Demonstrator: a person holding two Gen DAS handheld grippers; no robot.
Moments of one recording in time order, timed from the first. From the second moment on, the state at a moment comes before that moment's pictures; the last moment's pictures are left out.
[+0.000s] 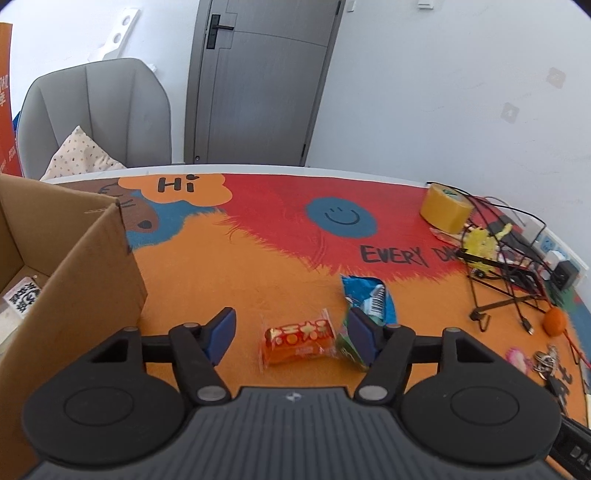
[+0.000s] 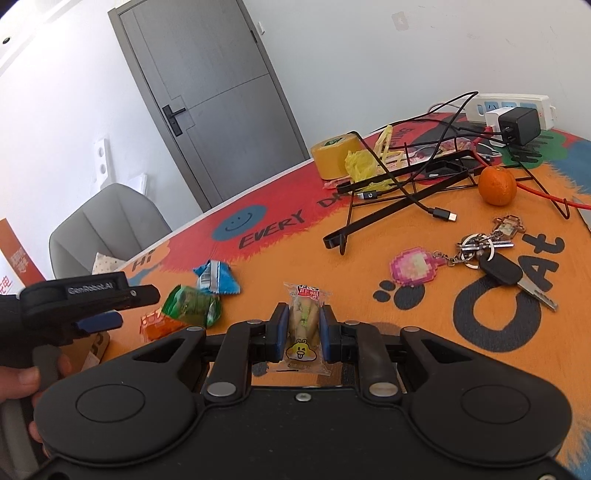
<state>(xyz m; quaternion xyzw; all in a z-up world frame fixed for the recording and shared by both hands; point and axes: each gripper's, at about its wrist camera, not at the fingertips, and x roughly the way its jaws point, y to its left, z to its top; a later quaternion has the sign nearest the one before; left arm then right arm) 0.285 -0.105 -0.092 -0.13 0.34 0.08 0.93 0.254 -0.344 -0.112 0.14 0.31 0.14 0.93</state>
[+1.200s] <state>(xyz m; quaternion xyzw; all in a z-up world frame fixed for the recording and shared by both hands) 0.264 -0.104 -0.087 -0.14 0.35 0.05 0.93 0.241 -0.324 -0.105 0.15 0.30 0.15 0.93</state>
